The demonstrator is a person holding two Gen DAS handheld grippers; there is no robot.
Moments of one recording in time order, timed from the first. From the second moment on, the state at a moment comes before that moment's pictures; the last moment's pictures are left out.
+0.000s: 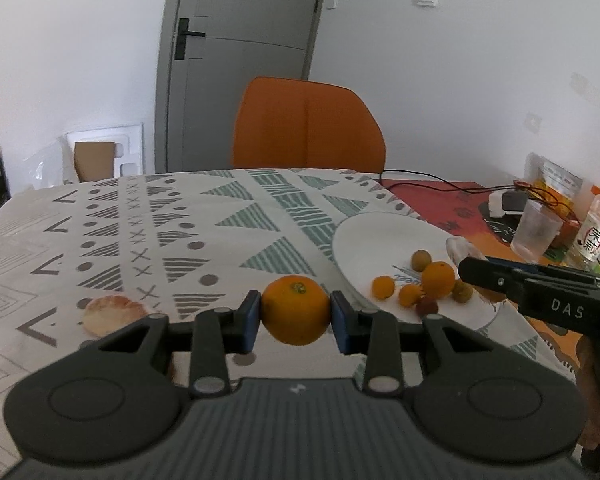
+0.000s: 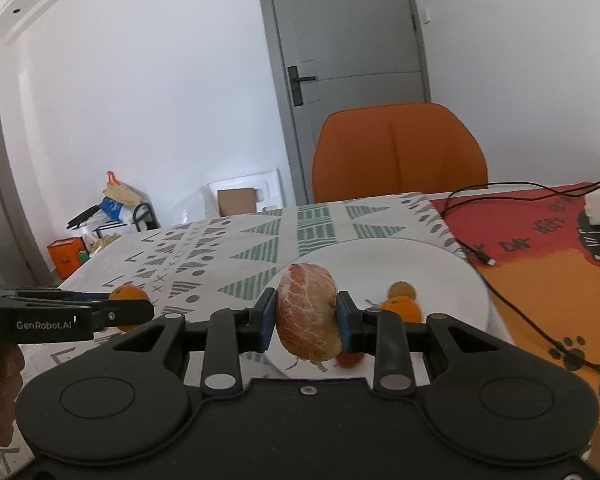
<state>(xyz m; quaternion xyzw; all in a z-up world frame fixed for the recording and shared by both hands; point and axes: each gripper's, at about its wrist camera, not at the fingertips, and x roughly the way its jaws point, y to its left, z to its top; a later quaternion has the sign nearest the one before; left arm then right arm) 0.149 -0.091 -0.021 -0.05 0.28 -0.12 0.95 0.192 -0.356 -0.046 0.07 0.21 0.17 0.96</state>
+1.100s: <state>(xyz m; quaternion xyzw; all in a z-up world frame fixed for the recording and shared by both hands) 0.232 -0.158 -0.032 -0.02 0.28 -0.18 0.94 0.247 -0.406 -0.071 0.08 0.24 0.10 0.96</state>
